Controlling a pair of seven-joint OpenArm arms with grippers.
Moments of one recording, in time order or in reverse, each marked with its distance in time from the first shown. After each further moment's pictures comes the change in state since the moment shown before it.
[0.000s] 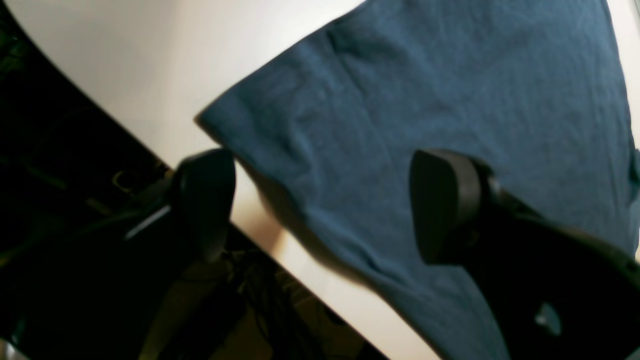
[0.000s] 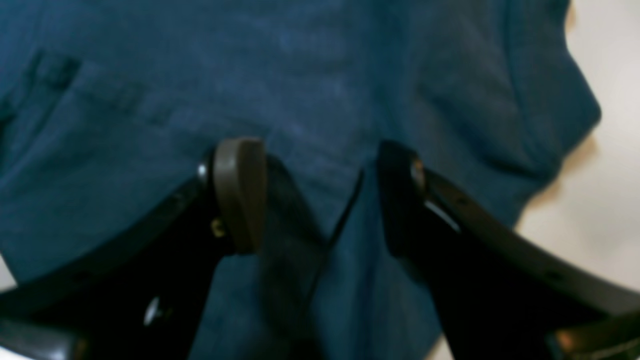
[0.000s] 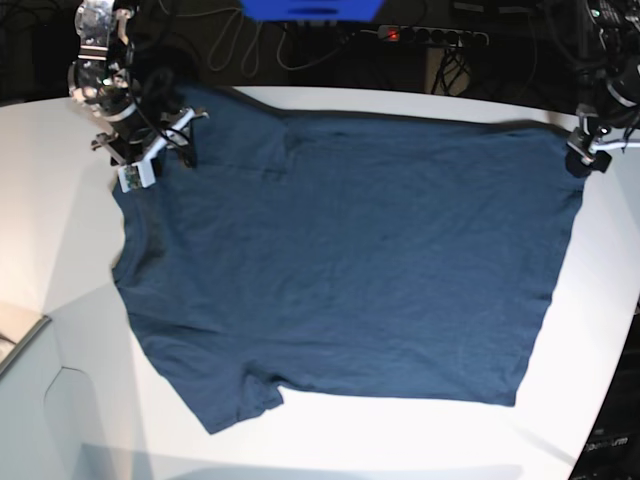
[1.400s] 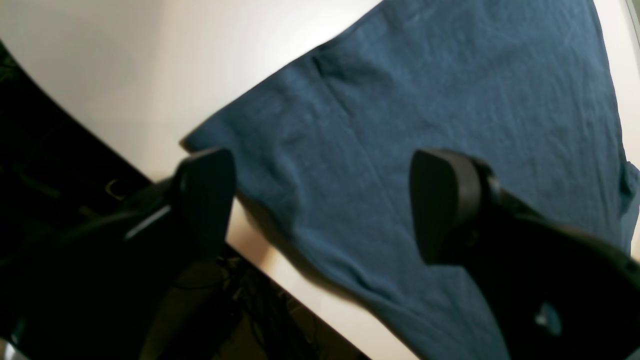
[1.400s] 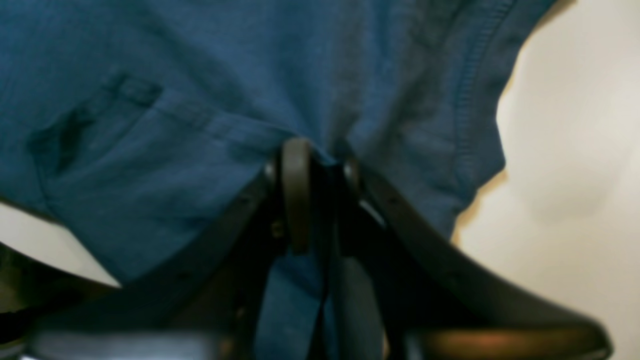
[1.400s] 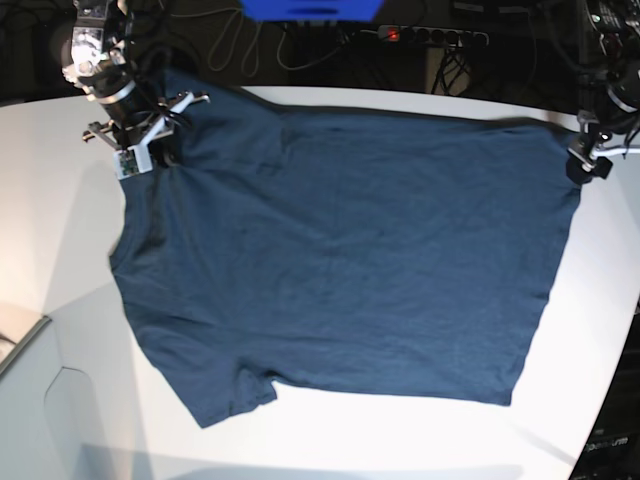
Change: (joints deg) left arm -0.7 0.0 0.0 0.0 0.0 0.0 -0.3; right arm -7.5 -1.8 0.1 13.0 -0.2 0.0 -0.9
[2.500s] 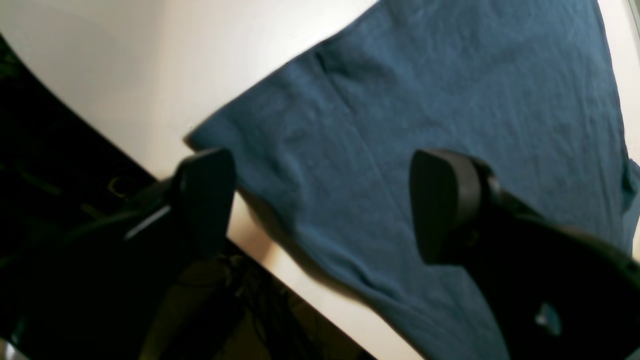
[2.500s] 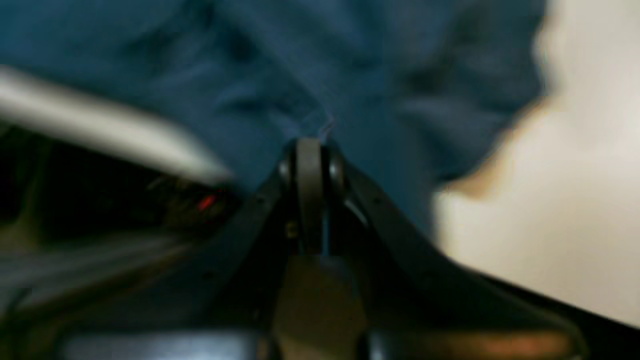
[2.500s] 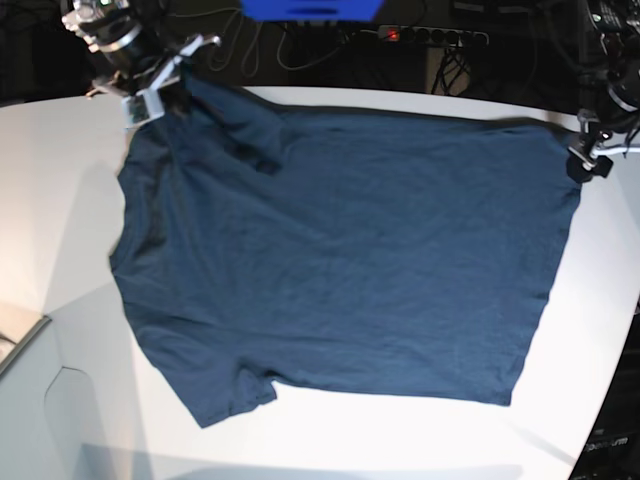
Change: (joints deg) left arm 0.2 -0.3 0.0 0.0 0.0 0.0 0.0; right arm -14.5 -1.4 -3.0 11.7 0.0 4.9 0.0
